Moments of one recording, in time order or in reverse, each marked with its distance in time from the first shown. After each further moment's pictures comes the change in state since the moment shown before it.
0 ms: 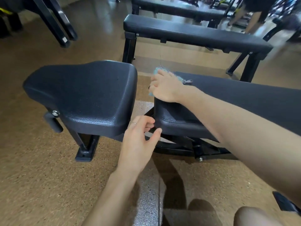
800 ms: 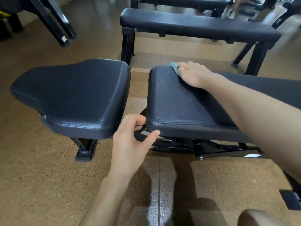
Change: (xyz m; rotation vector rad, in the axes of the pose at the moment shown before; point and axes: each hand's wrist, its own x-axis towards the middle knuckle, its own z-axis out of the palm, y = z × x) left_hand 0.000 0.009 0.006 0.008 0.064 -0.032; right_hand -0.011 0.108 0.009 0.299 0.017 0.404
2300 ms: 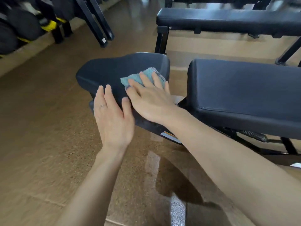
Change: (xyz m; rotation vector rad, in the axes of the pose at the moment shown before) left_hand 0.010 -0.036 -0.107 0.540 0.392 -0.131; right_hand -0.144 -0.236 0.062 0.284 0.006 -0.384
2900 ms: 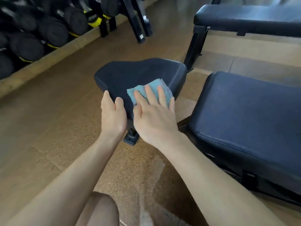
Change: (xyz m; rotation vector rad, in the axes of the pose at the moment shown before) left_hand 0.024 0.036 0.006 -0.317 0.063 -0.434; right_hand -0.019 0.025 -0.009 0.051 -0.010 -0.187
